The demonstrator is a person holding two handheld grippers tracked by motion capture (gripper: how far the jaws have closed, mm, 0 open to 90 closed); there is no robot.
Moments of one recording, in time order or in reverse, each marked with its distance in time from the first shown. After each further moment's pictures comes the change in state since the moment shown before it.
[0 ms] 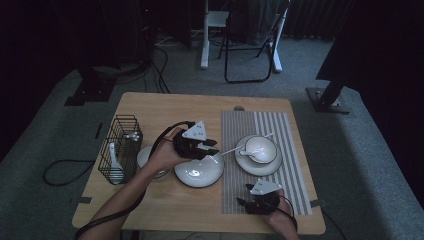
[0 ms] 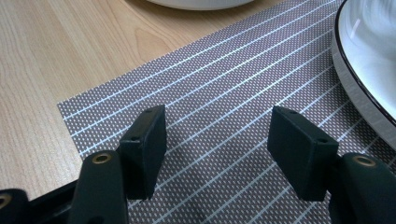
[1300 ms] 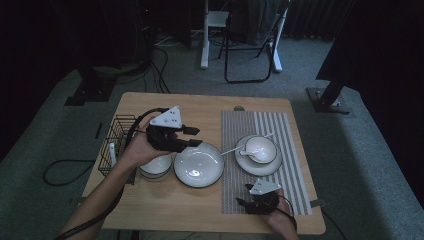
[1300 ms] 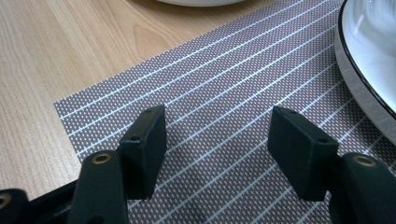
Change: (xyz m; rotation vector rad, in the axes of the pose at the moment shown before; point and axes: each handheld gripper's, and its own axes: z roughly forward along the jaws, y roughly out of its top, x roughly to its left) left arm -0.002 0.020 -0.089 -0.071 0.046 -0.044; right arm 0.000 0.000 0.002 0.008 -0.004 -0.001
